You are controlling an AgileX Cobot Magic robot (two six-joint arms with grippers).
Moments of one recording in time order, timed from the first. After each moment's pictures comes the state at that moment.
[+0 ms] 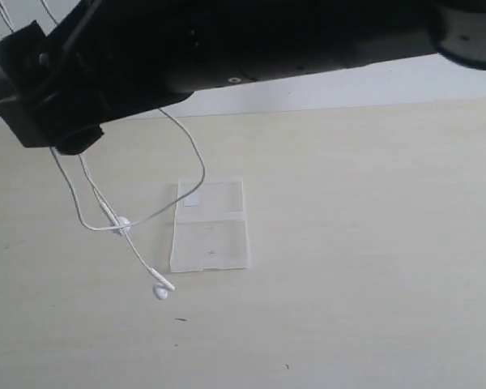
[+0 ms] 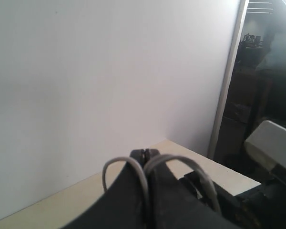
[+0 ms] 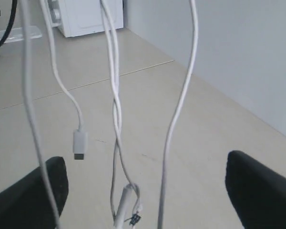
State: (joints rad) left arm -0.19 0.86 -0.92 1.75 -0.47 -1.94; right arm 0.95 1.44 -1.21 0.66 0.26 -0.71
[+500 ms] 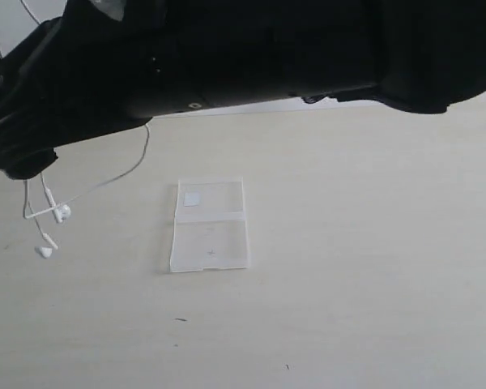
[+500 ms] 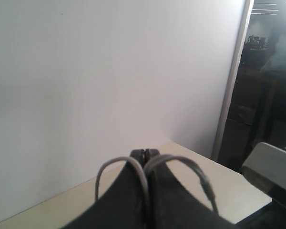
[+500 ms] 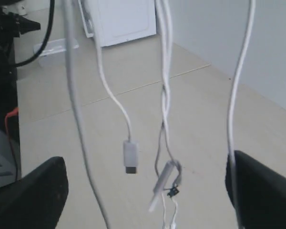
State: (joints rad) left arm -0.19 0.86 -0.92 1.75 -0.45 -1.94; right arm 0.95 1.49 -1.21 1.24 0.31 -1.23
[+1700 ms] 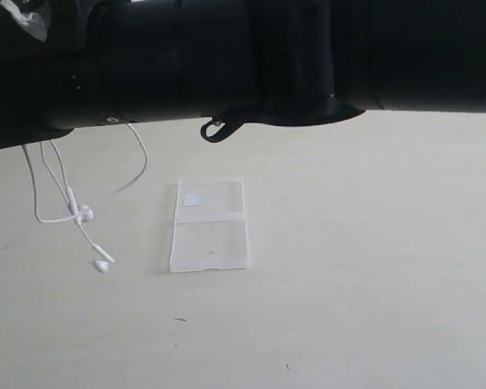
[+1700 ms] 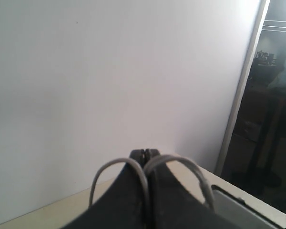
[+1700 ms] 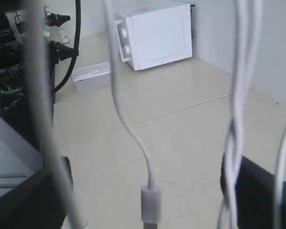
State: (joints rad) left arm -0.19 0.86 -0.92 1.70 -0.40 -1.94; right arm 0.95 1.67 -1.30 1.74 0.43 -1.69
